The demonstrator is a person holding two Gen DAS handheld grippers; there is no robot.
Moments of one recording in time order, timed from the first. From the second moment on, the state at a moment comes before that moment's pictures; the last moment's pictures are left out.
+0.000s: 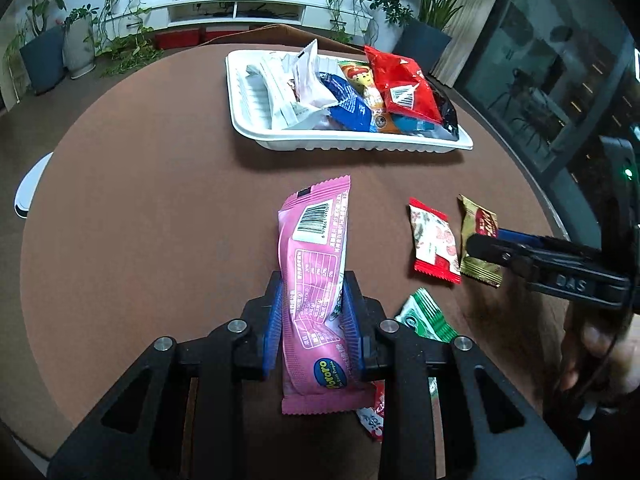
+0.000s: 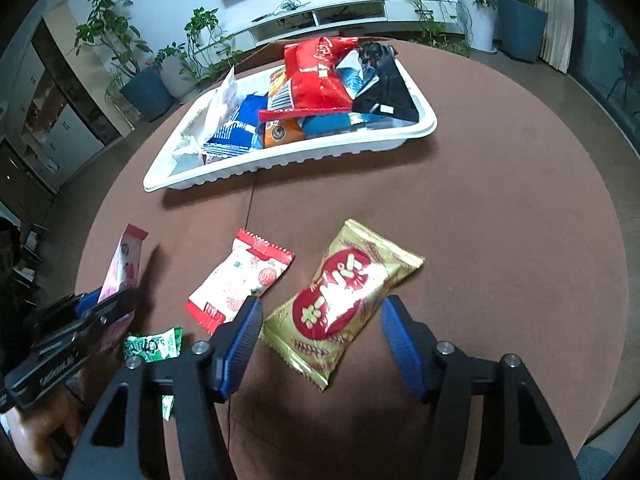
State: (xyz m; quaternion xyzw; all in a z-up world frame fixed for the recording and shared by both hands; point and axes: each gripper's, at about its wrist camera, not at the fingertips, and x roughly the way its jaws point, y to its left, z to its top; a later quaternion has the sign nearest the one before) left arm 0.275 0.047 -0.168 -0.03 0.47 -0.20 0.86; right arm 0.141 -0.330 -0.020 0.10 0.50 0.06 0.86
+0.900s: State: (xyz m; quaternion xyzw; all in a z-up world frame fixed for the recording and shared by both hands) left arm 0.272 0.049 -0.169 -0.06 0.47 -0.21 0.85; right arm 0.127 -0.323 -0.016 0.00 0.51 0.07 0.86
